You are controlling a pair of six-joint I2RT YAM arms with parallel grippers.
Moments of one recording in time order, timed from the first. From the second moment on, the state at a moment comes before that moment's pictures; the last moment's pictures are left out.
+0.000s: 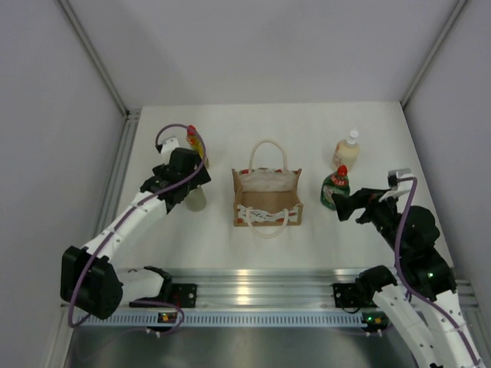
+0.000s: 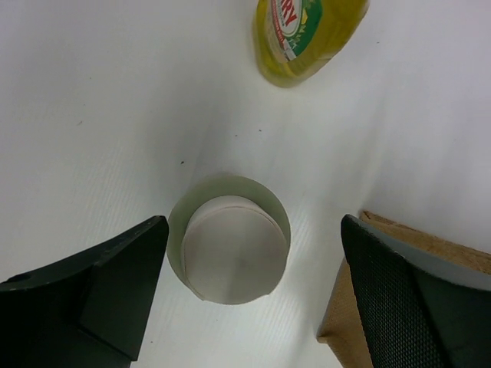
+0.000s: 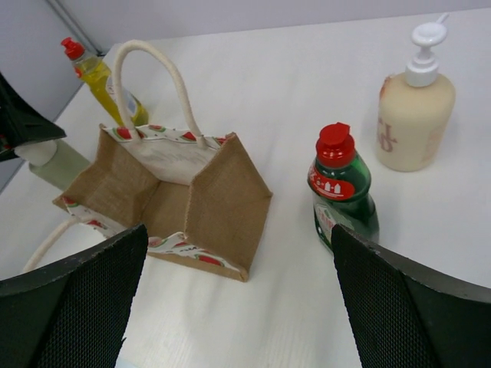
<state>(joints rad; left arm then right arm) -0.40 1.23 0.92 -0.46 -0.46 -0.66 0.33 0.31 0.67 -0.48 -0.06 0.30</state>
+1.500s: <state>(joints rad) -0.41 0.52 1.15 -0.98 -0.48 -0.34 0.33 0.39 1.12 -1.00 0.32 0.10</state>
